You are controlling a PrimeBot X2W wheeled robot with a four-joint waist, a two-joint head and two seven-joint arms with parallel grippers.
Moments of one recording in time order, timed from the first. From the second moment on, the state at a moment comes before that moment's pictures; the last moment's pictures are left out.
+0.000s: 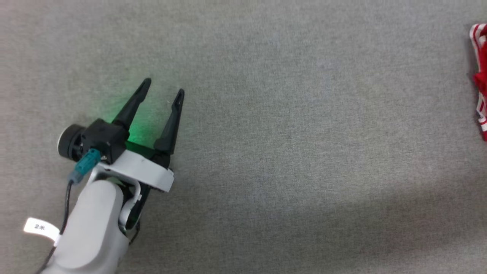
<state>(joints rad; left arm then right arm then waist) -0.53 0.33 -0.28 0.28 -0.33 -0.13 -0.26 -1.04 -0.83 0.56 0.94 0.16 0.13 -0.01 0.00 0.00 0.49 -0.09</state>
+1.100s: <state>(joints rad) -0.15 0.33 -0.09 0.27 -0.38 -0.09 -0.26 -0.54 -0.42 0.06 0.60 0.06 0.13 -0.26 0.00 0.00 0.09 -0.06</state>
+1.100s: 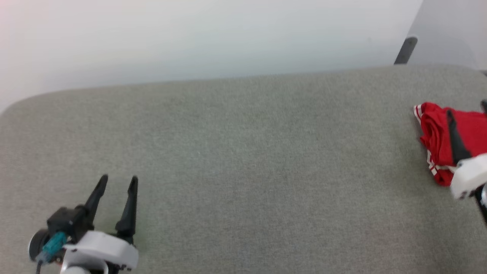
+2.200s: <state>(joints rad) 0.08 0.27 0.10 0.16 -0.34 -0.12 -0.26 -0.07 -0.21 -0.09 0.22 0.02 0.13 -0.26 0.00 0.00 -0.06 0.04</state>
